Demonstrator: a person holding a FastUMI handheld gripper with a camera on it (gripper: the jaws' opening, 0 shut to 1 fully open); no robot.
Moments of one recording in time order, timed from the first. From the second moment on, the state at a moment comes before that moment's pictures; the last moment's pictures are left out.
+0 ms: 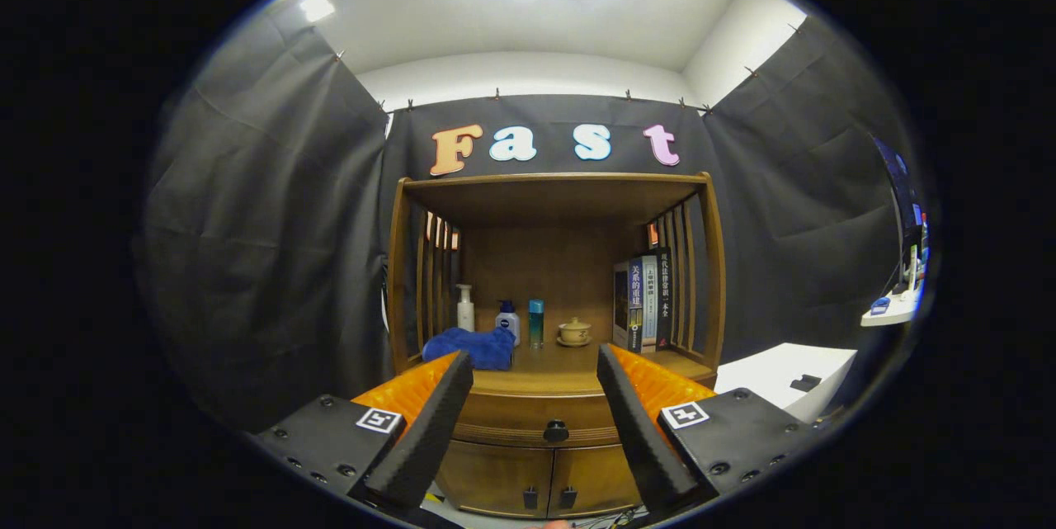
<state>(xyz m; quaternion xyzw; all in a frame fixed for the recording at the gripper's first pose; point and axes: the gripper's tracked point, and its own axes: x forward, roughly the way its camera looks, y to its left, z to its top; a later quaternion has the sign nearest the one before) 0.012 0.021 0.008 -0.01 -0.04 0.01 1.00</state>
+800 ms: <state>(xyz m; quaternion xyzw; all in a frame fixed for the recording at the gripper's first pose) 0.137 -0.012 -0.144 -0.02 0.04 -0.01 1.00</state>
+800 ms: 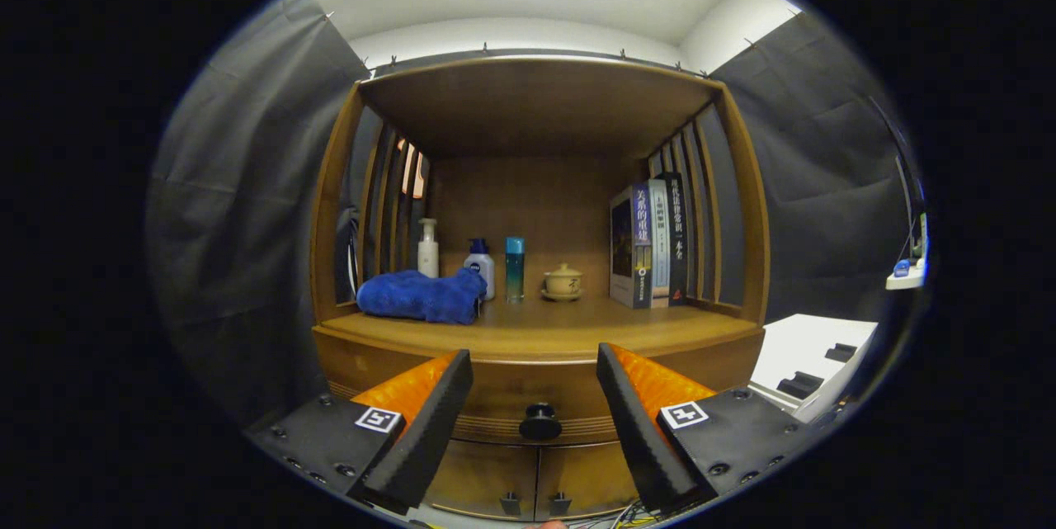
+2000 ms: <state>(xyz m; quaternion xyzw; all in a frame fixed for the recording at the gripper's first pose) 0.194 -0.033 -0.256 0.00 0.13 -0.03 0.99</state>
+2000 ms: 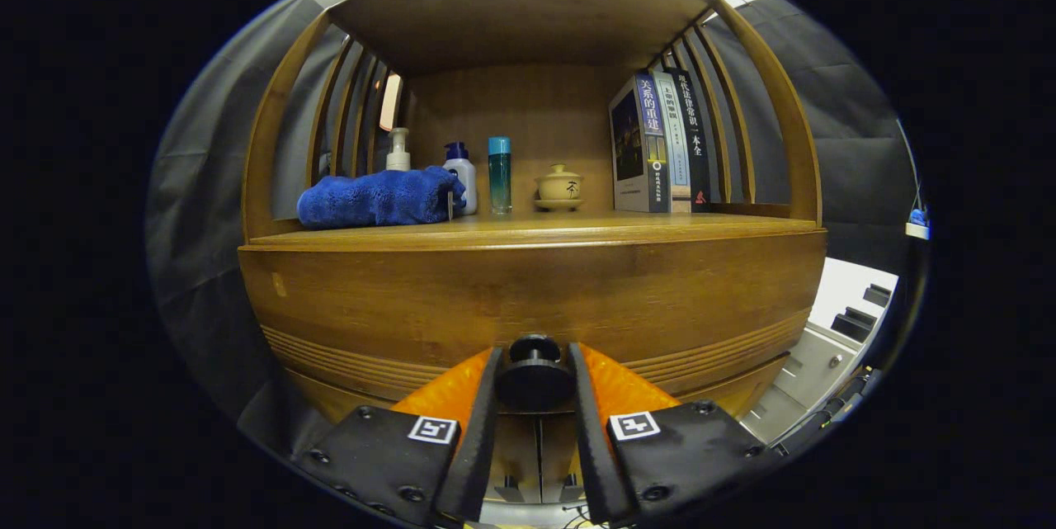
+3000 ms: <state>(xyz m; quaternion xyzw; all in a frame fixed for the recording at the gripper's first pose) 0.138 -0.032 -0.248 0.02 0.13 -0.03 0.99</state>
